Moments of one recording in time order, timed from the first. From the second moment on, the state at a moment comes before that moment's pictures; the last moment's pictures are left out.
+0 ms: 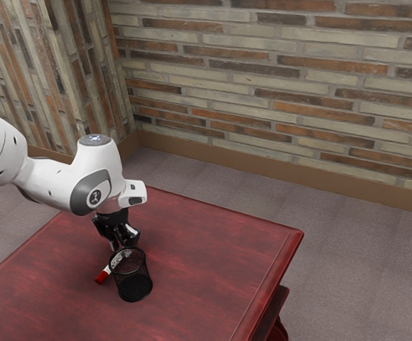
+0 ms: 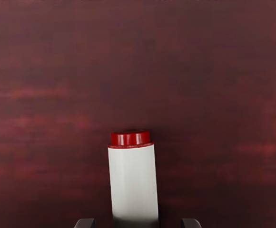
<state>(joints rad) -0.09 0.21 0.15 -2.31 0.02 2.49 0.07</state>
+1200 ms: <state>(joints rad) -0.09 0.10 0.15 -2.34 0.03 2.51 0.08</state>
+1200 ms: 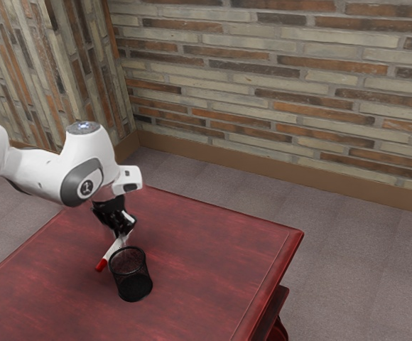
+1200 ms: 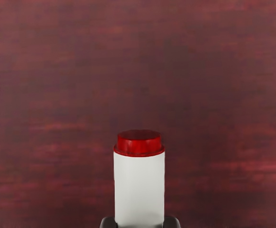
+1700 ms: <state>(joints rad) -0.09 -0.36 0.06 -2.46 0.04 2.45 0.11</state>
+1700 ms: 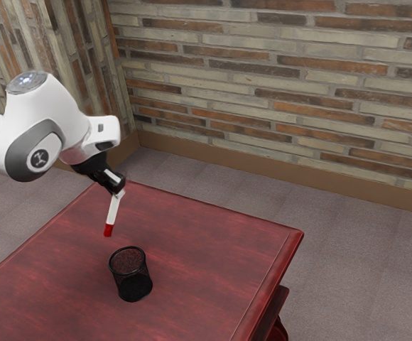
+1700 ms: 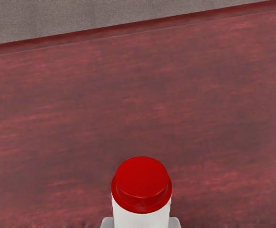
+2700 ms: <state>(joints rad) -0.09 -0.30 -0.09 -2.51 0.03 2.50 0.12</state>
